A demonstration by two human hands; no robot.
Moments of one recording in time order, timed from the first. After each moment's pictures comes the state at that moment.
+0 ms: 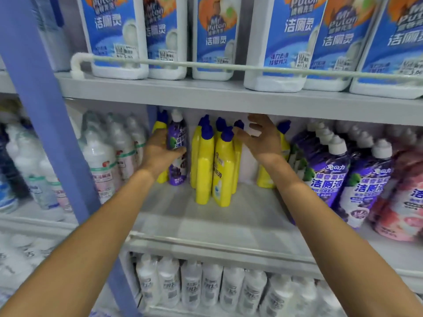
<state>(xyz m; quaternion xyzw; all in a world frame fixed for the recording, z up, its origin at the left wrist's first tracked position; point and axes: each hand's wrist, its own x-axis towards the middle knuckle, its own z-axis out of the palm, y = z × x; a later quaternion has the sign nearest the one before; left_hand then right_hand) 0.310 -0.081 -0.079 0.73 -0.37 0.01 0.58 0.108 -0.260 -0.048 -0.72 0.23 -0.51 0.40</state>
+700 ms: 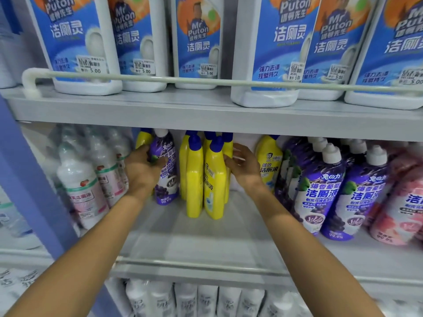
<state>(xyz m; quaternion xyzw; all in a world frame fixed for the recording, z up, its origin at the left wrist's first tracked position) 0.330 -0.101 -0.098 0.78 -0.31 0.10 0.54 0.135 -0.286 -0.115 -0.69 0.29 -0.47 0.47</state>
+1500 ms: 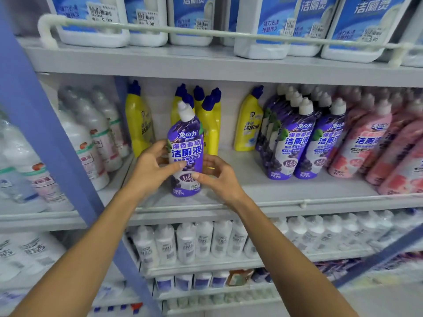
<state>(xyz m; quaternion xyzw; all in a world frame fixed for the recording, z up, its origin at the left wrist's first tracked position) 0.252 -0.011 -0.126 0.59 -0.51 -0.21 0.59 0.079 -0.121 -0.166 -0.67 0.24 -0.35 0.61</state>
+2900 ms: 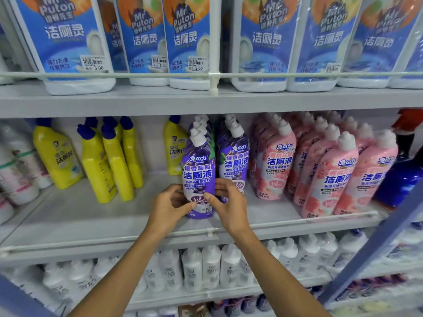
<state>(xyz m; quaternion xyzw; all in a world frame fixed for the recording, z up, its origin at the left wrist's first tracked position) 0.012 -0.169 -0.174 0.64 -0.47 -0.22 0.57 -0.153 -0.256 -0.177 -0.69 0.31 -0.48 0.45</state>
